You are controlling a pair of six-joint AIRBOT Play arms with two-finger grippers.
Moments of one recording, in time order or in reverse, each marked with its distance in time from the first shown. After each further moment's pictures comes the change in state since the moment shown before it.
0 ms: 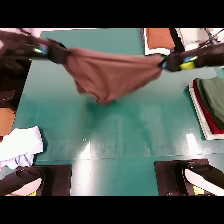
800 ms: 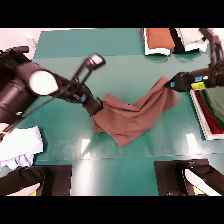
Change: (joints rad) left arm -0.318 -0.077 -0.317 0.011 -0.113 -0.008; right arm -0.011 0.140 -0.244 -0.032 0.142 0.087
